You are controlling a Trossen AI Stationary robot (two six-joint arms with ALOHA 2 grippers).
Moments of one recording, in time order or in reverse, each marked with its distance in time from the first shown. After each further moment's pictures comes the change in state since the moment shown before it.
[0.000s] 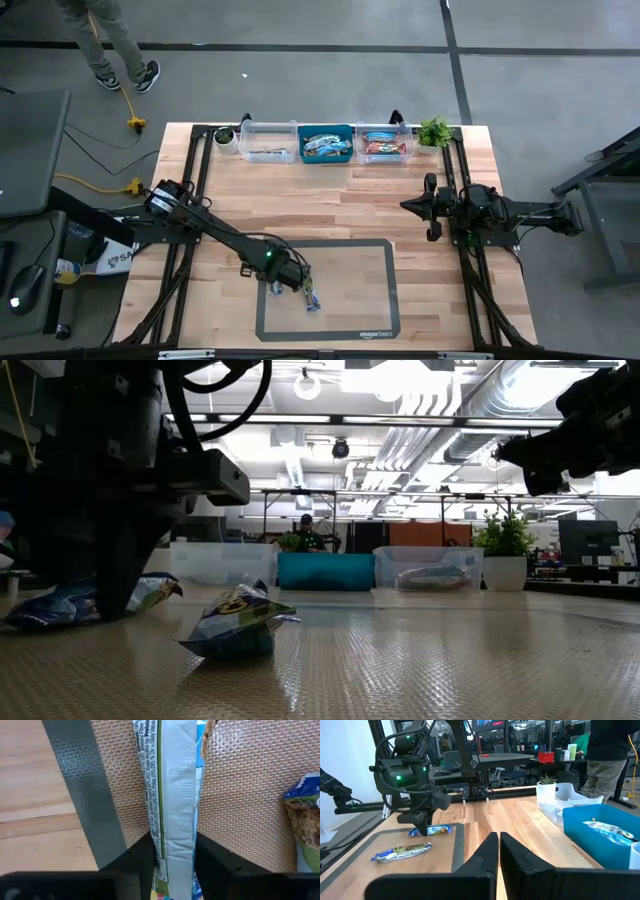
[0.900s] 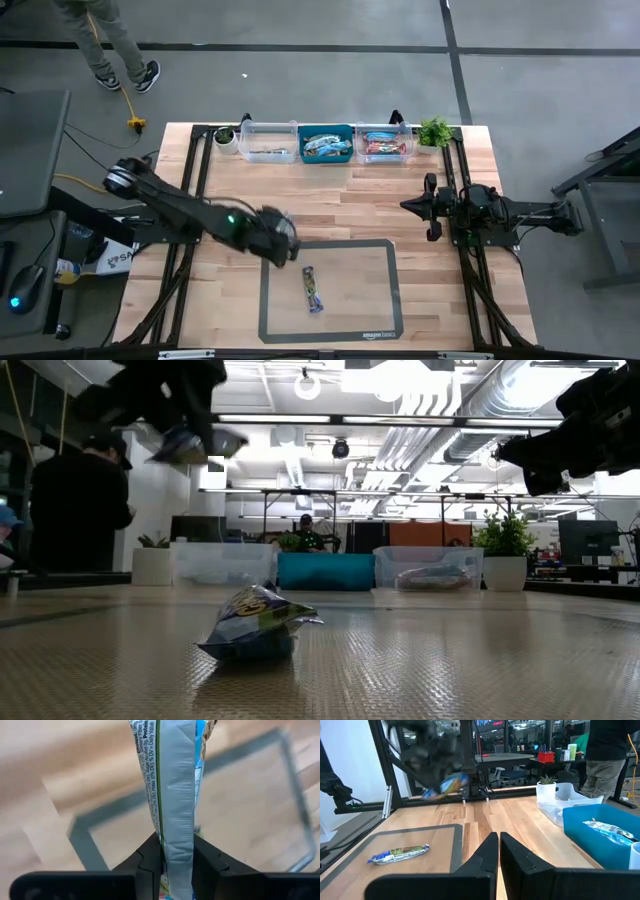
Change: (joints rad) left arm 0.053 -0.364 -0.001 -0.078 -0.354 0.308; right arm 0.000 0.000 0.000 0.000 0.000 0.000
